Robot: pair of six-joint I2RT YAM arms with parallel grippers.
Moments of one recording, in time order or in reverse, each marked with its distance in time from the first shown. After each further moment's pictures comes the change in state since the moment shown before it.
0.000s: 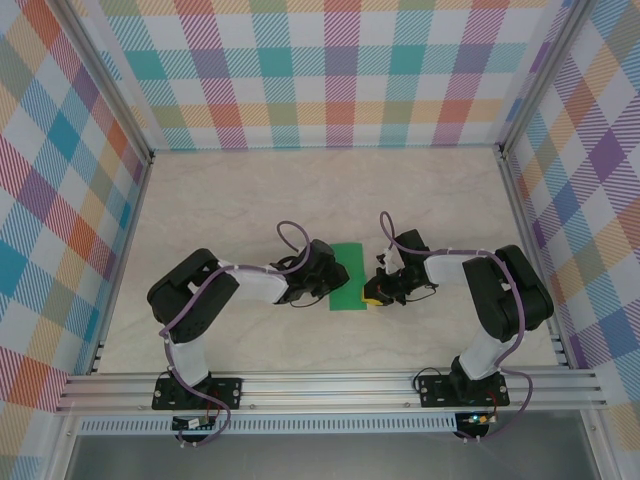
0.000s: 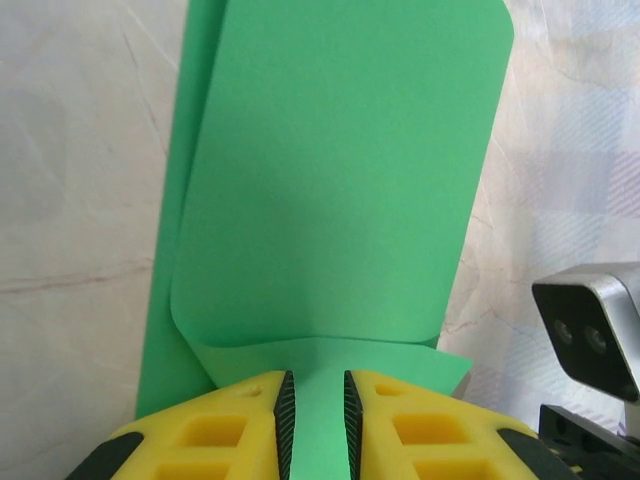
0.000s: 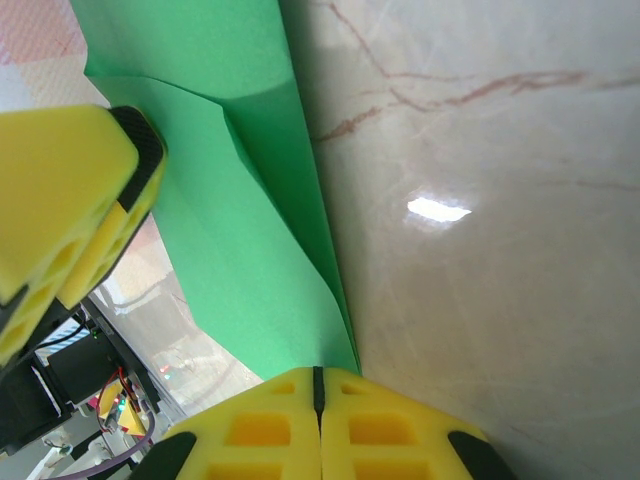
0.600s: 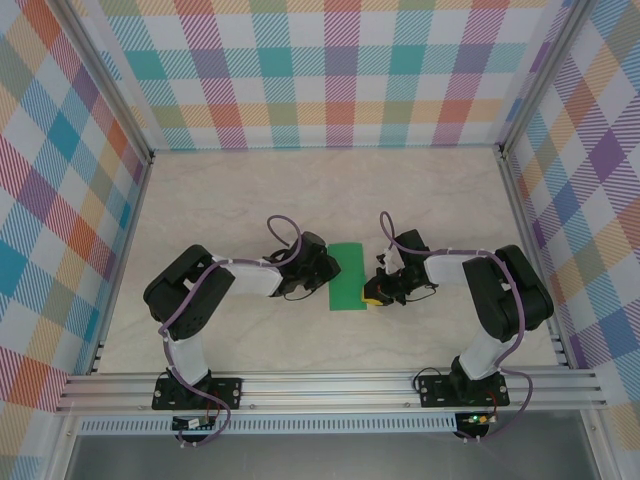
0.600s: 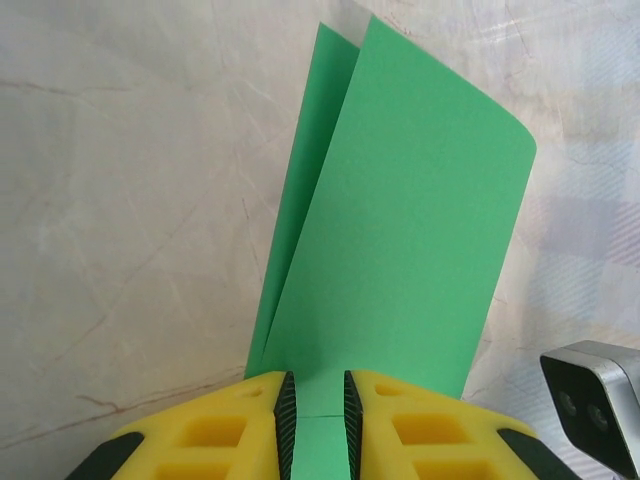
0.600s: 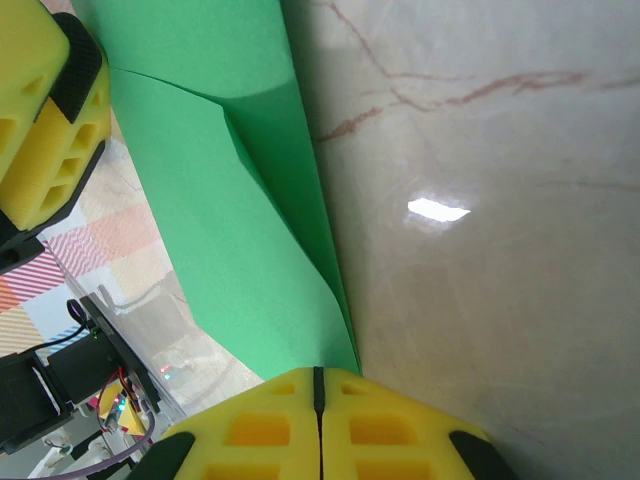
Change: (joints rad) left arm 0.072 0.000 0.008 -0.021 0.009 0.010; right arm 0.000 0.000 0.000 0.000 0.000 0.000
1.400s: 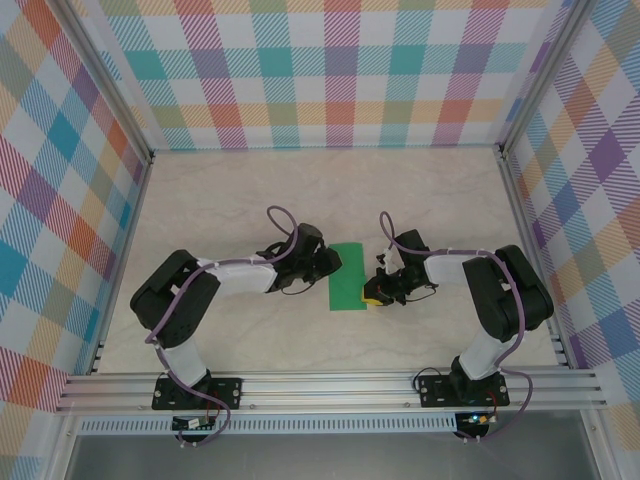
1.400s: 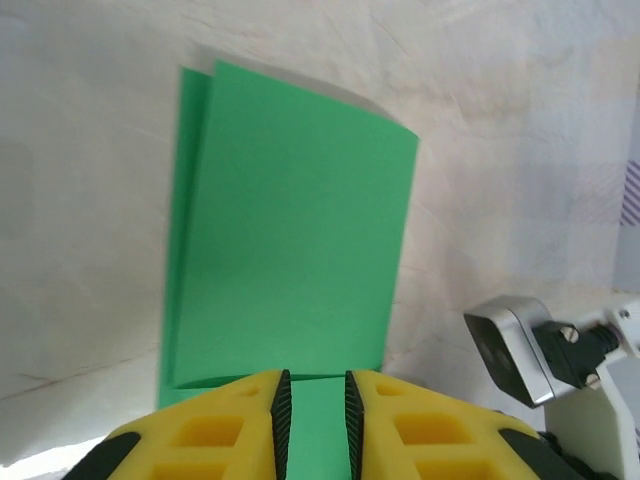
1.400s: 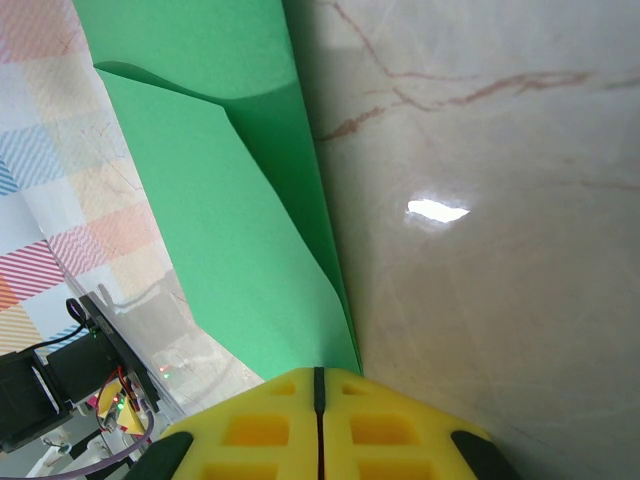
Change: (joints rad) left arm -0.008 -0.069 0.035 -0.049 0.061 0.107; right arm 0.000 0.000 0.000 0.000 -0.001 -0.003
